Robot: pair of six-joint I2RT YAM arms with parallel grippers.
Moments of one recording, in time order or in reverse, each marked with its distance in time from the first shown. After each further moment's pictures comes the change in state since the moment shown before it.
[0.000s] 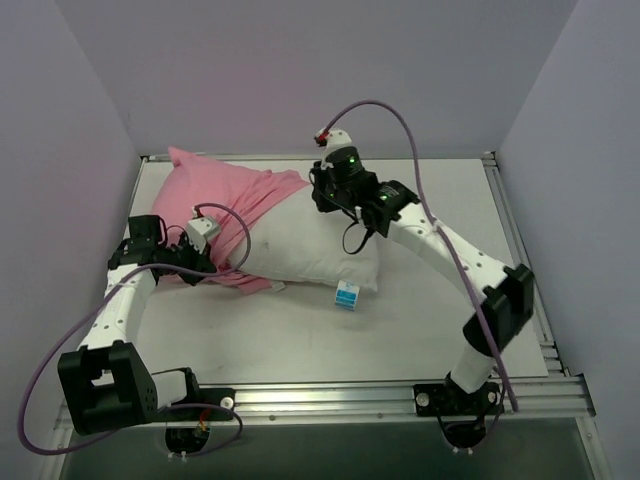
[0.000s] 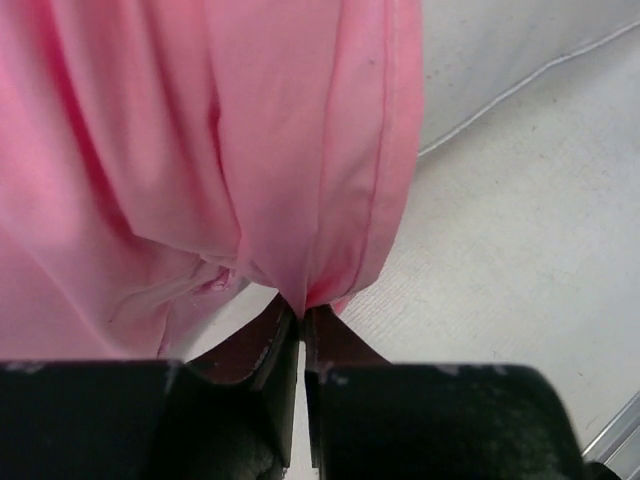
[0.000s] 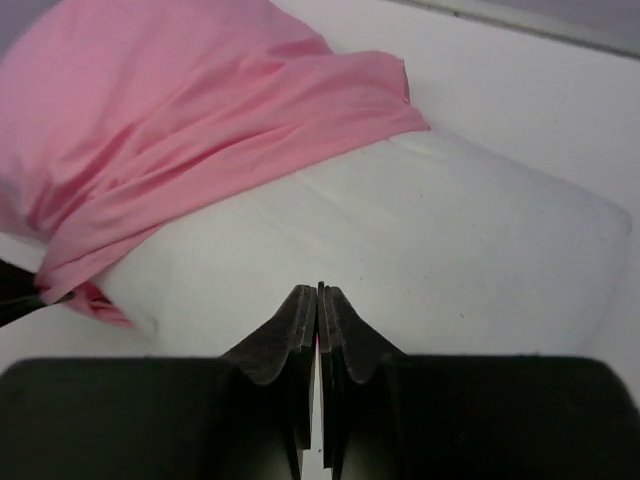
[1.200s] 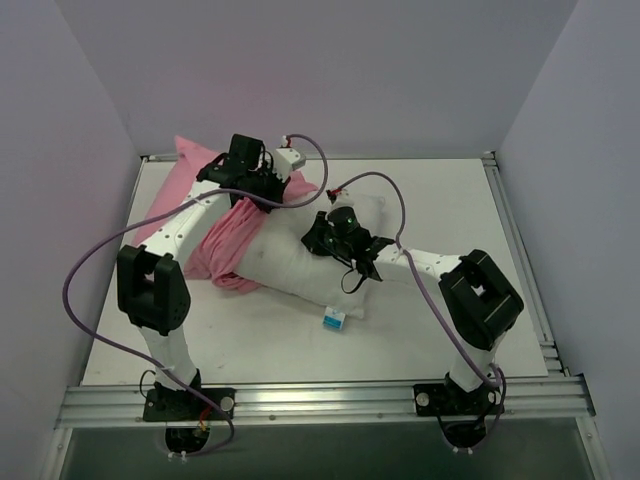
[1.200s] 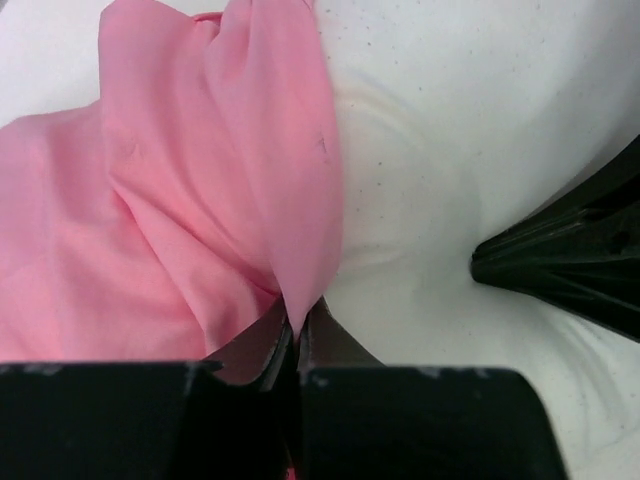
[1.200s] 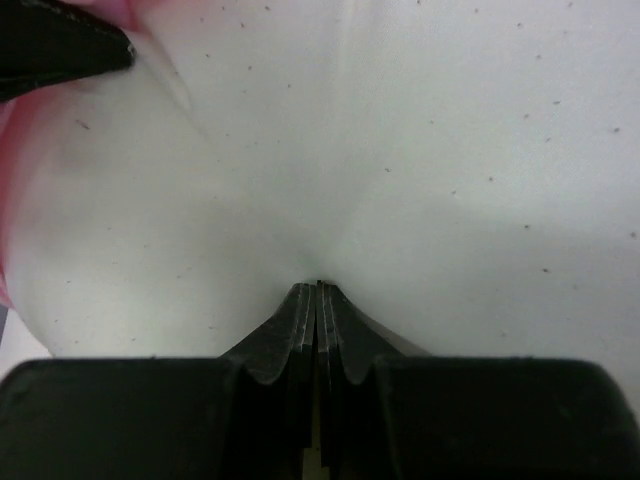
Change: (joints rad) left arm -0.523 0.600 0.802 -0.016 -0.396 -0.264; right arm -0.002 0.160 -0.606 0.701 -0.116 0.365
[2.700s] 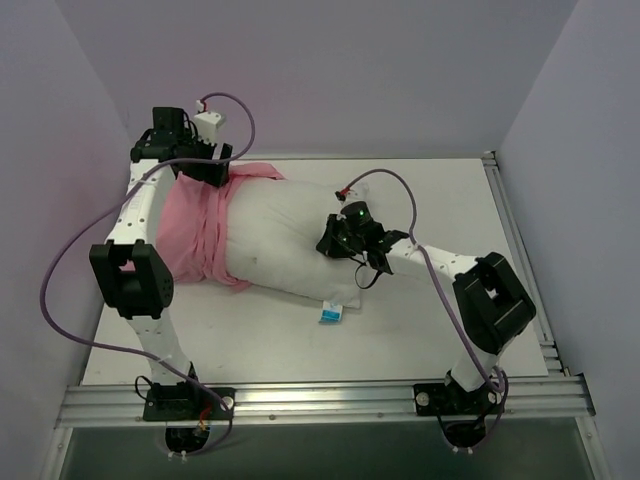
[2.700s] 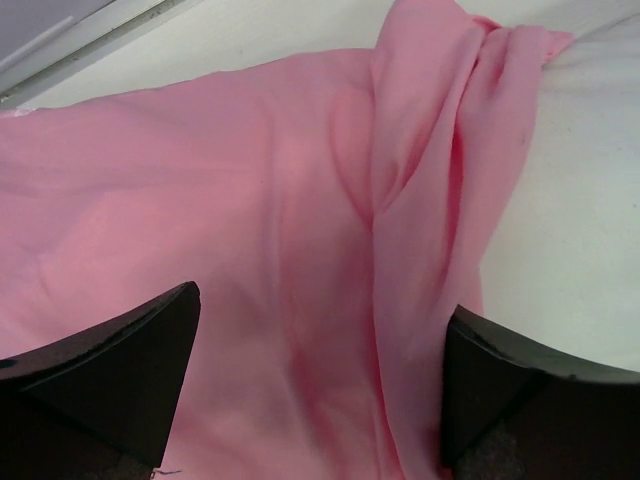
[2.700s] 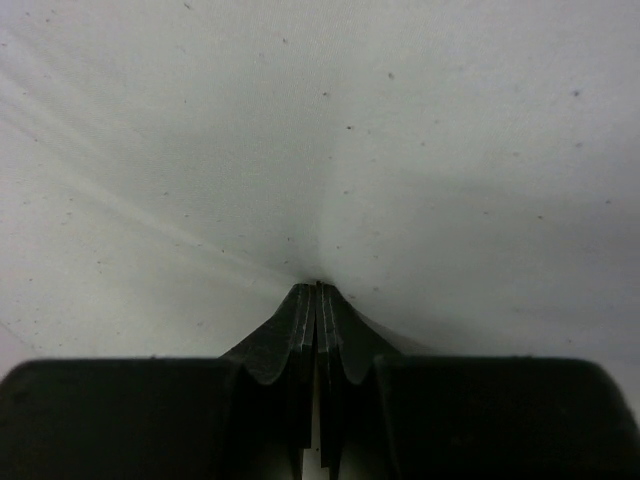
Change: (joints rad) left arm 0.354 0.121 0.290 -0.135 -0.019 -0.081; right arm -0.084 -0.060 -0.028 -0.143 -0.117 -0.063
